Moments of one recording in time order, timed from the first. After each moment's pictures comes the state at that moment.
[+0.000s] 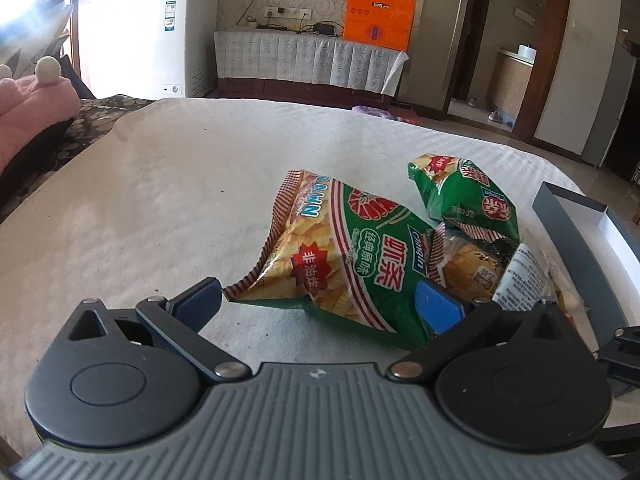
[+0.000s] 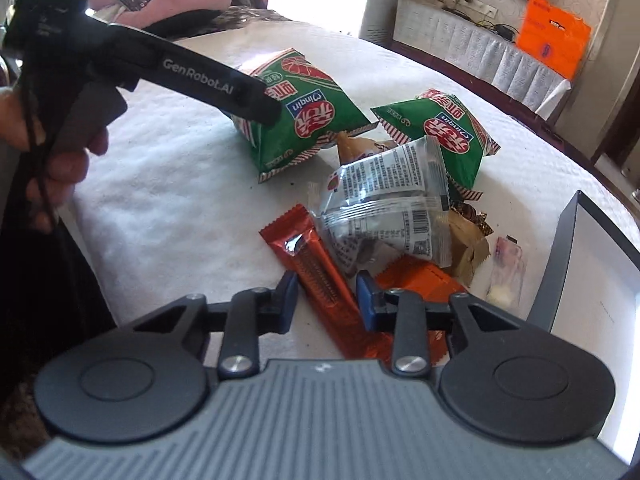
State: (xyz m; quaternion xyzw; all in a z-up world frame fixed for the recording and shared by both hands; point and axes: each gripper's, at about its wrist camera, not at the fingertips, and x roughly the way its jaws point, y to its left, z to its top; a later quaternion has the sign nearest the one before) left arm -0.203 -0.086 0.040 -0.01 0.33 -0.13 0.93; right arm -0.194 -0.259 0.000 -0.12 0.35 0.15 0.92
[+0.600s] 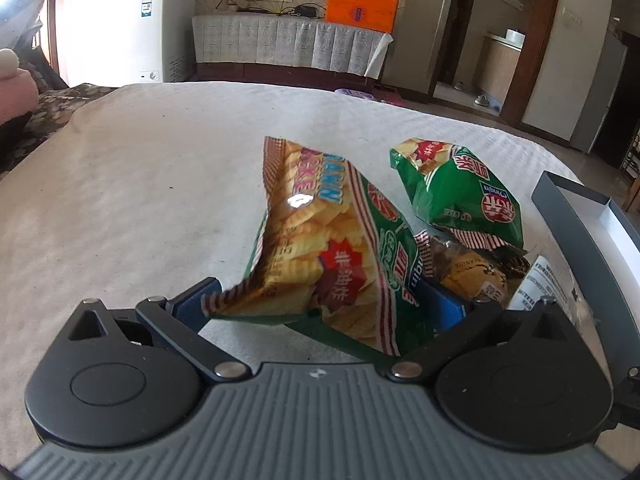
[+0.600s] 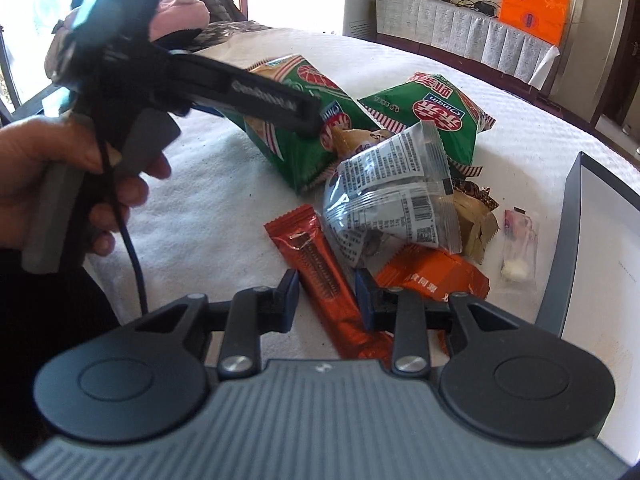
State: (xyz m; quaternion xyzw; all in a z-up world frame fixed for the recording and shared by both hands) left arm -0.160 -0.121 0.019 0.00 0.35 -0.16 0.92; right arm -0.199 -0.268 0.002 -0.06 0.36 0.14 0.92
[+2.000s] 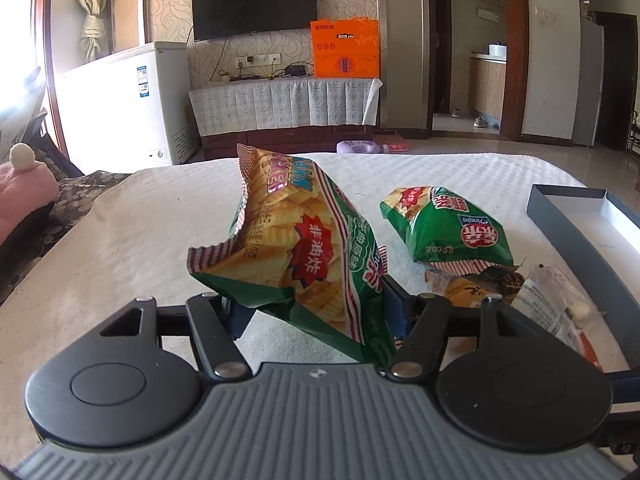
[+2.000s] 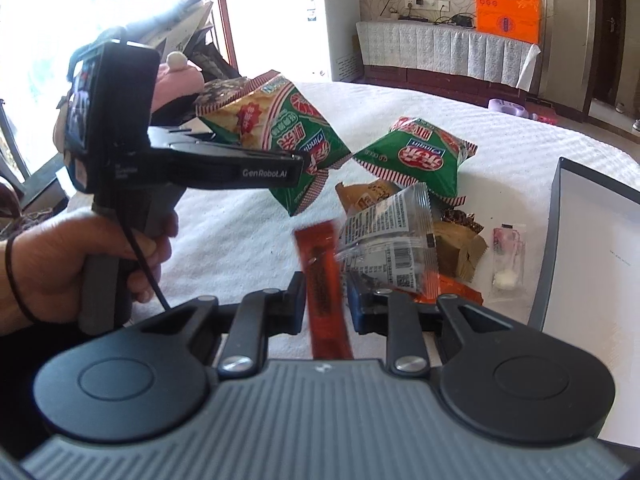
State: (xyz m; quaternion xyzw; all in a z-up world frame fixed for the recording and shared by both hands) left arm -0.194 -0.132 0.042 0.07 0.25 -0.15 0.95; right arm -0.215 -0.283 0.037 0.02 0.33 0.14 0.93
